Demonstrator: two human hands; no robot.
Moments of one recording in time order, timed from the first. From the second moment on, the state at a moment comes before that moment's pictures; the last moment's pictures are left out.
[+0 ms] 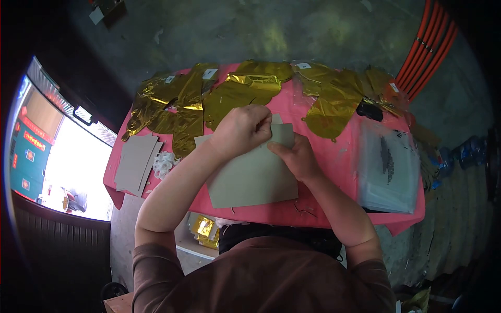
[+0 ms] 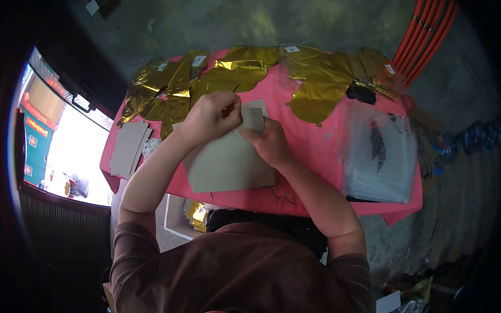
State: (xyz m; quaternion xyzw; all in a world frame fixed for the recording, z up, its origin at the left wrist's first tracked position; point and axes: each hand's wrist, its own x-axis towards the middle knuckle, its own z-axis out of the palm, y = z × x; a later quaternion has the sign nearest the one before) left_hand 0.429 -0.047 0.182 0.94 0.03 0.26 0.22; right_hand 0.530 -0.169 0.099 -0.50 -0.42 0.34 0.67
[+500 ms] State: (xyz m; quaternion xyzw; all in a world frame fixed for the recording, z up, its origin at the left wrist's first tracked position) left_hand 0.410 -0.028 0.197 0.89 0.15 0.19 0.38; right_hand 0.527 -0.180 0.113 -0.52 -0.42 0.32 0.67
